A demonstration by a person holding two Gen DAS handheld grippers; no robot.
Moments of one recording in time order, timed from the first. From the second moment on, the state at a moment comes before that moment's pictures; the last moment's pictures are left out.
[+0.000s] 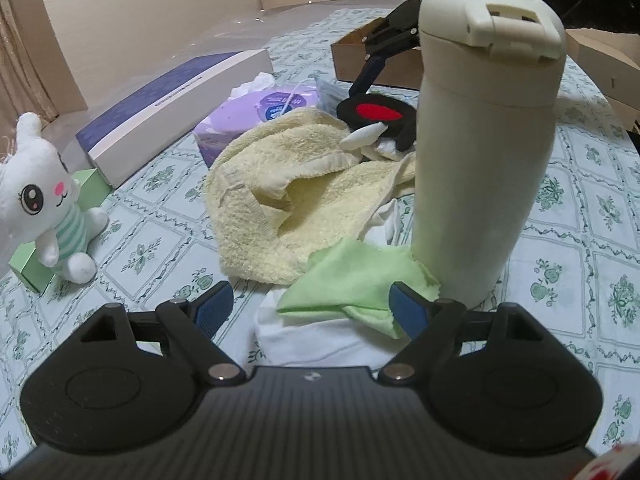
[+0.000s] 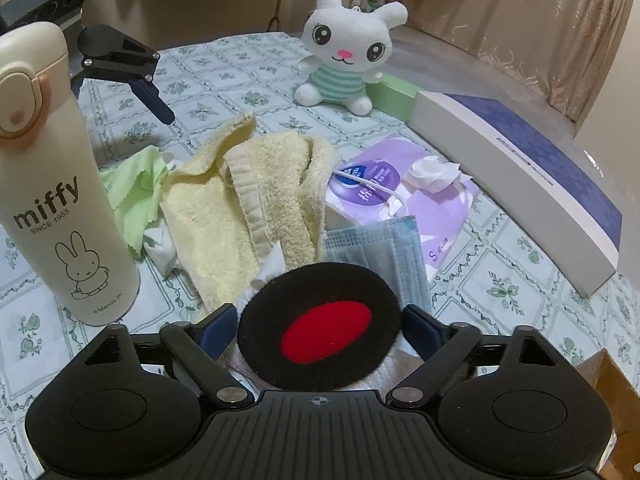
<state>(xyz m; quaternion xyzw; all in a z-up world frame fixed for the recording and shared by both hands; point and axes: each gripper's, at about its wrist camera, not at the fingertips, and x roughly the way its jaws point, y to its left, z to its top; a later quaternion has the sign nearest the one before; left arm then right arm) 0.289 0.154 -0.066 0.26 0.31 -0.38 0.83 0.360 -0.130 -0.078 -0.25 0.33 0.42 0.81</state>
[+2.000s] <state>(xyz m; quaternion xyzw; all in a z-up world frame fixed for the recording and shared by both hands) 0.060 0.099 -0.022 -0.03 0.34 -0.06 0.94 0.145 -0.200 -0.051 -0.05 0.35 0.28 0.89</state>
